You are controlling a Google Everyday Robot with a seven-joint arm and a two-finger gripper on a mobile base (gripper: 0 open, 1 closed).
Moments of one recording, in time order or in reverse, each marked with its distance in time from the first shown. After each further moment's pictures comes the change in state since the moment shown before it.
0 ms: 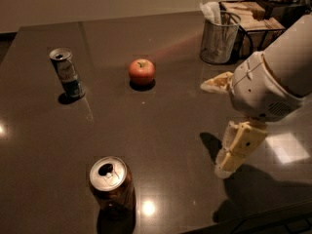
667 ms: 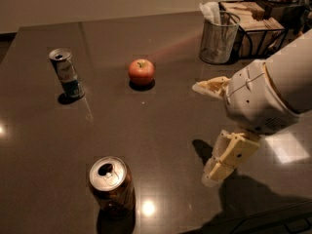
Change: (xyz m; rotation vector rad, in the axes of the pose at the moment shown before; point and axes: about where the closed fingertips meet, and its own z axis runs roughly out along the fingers) arm -0.027 0.016 0.004 0.042 -0.122 -0.019
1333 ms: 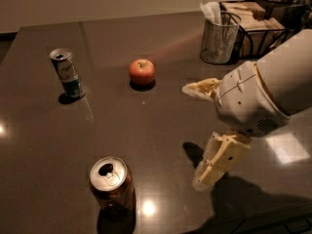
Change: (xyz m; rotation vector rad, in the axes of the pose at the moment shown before) arm -0.014 0.007 0.005 -0.023 -0.047 -0.014
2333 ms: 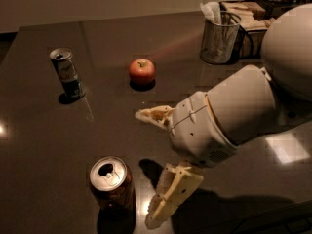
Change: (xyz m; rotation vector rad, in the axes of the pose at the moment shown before) arm -0.060 0.048 0.054 -0.142 -0.184 -0.046
